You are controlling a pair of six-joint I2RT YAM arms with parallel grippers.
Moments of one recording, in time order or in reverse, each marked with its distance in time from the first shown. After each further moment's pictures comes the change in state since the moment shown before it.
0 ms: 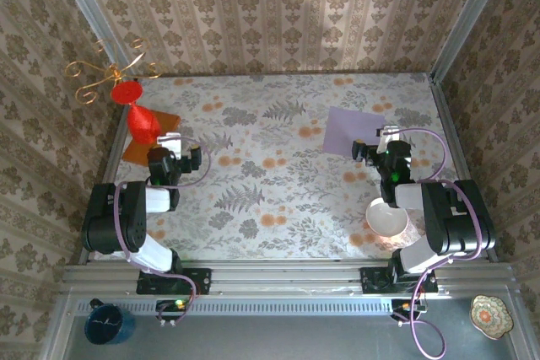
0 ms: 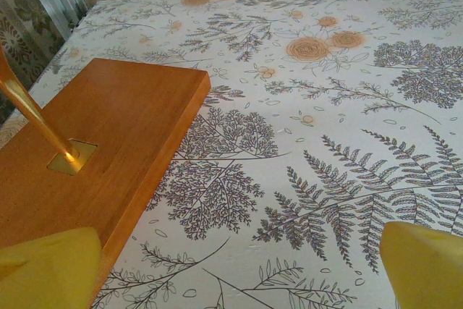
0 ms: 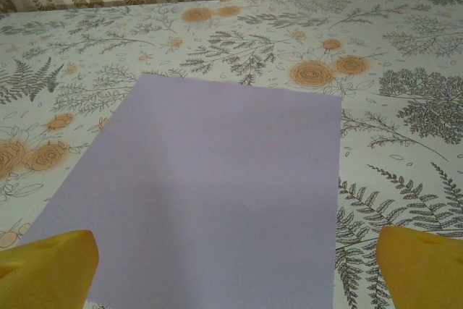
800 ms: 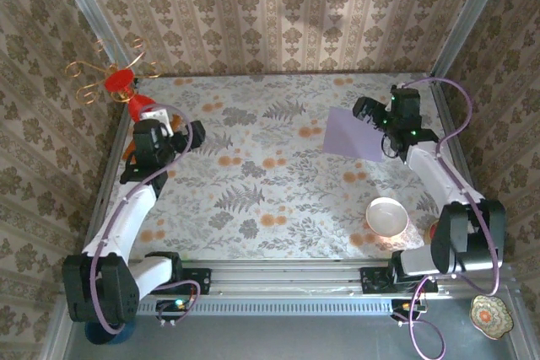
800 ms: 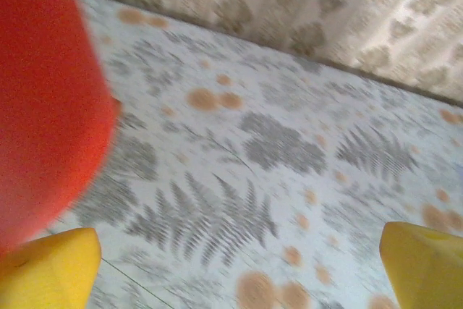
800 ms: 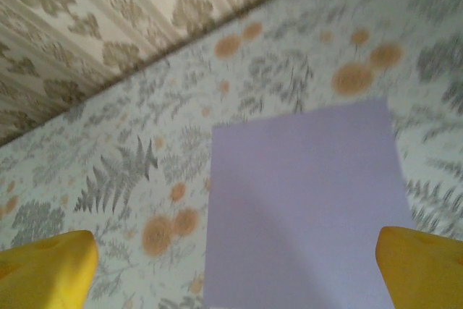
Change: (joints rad) left arm -0.108 -0.458 0.362 -0.909 0.124 -0.428; right arm 0.024 -0.106 0.605 -0.966 -0.067 0.465
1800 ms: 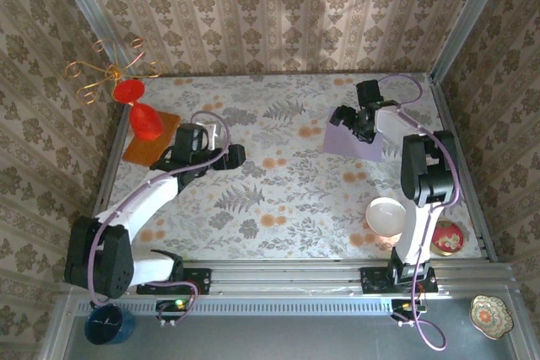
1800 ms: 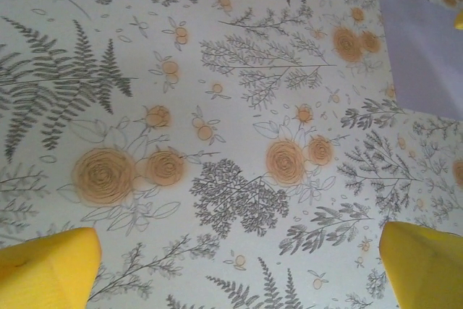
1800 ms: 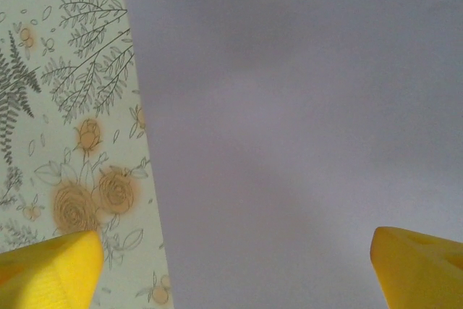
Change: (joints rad) left arm -0.247 0.194 0.033 -0.107 0.138 -0.011; right arm 0.066 0.571 0.415 -0.282 -0.060 0.069
